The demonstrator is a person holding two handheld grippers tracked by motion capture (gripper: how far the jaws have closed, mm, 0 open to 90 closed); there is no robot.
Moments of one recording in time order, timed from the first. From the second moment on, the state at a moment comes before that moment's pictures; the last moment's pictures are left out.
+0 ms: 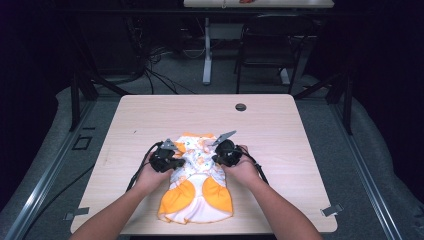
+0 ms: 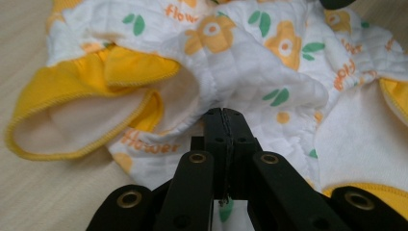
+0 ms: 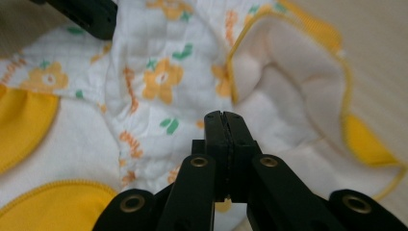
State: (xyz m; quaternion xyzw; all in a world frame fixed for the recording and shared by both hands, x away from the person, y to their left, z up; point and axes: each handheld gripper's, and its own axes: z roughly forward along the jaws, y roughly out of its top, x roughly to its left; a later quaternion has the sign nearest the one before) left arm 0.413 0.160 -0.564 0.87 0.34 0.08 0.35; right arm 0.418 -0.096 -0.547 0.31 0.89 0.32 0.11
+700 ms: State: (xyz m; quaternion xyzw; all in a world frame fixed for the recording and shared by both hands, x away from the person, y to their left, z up) left arm 0.476 0.159 -0.547 0.83 0.39 0.12 0.37; right arm 0.492 -0.093 -0.539 0.40 0.85 0.32 0.13
